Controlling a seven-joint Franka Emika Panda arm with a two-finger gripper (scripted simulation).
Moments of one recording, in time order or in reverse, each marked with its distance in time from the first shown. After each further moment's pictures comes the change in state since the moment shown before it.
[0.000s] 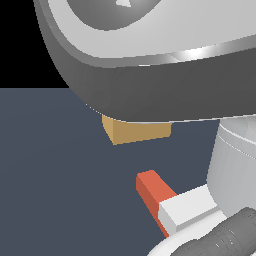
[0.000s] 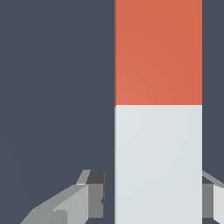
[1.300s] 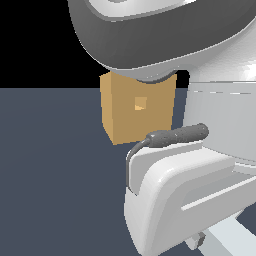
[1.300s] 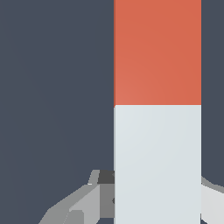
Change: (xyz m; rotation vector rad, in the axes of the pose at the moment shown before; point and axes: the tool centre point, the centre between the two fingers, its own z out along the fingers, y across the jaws) arm 0.046 0.016 -0.025 0.004 0.002 0.012
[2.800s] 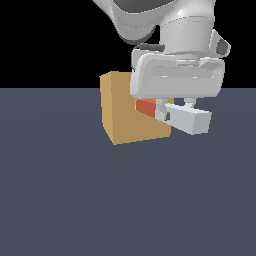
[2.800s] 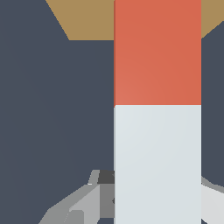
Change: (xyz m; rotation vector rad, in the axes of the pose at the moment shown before) arm 0.155 0.069 -0.095 0.000 0.000 0.032
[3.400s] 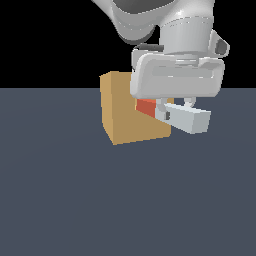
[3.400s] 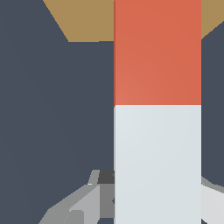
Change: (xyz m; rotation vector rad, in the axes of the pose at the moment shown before) arm 0.002 0.001 -0.001 0.000 -0.001 0.003
